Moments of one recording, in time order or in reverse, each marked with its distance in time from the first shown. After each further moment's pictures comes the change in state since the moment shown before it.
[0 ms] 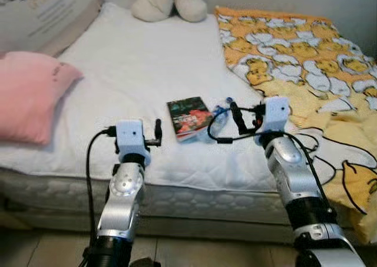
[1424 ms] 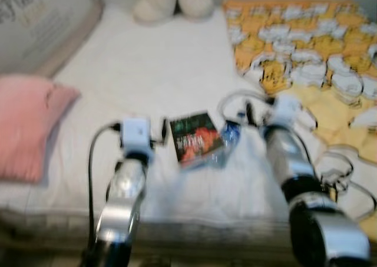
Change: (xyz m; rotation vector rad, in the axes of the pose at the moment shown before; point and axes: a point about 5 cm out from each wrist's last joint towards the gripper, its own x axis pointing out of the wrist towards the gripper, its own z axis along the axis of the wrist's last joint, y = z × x) left arm -0.010 -0.005 0.011 0.061 -0.022 -0.103; right arm 0.017 -0.024 -0.031 0.281 0.203 -0.294
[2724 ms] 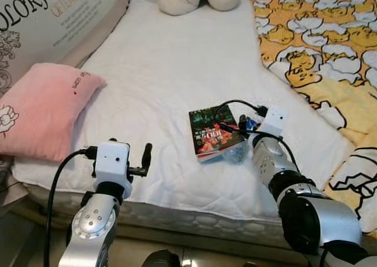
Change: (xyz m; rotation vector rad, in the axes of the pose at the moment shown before) left arm -0.068 0.026 0.006 0.081 0.125 0.001; right arm 0.002 0.014 -0.020 0.063 0.115 -0.130
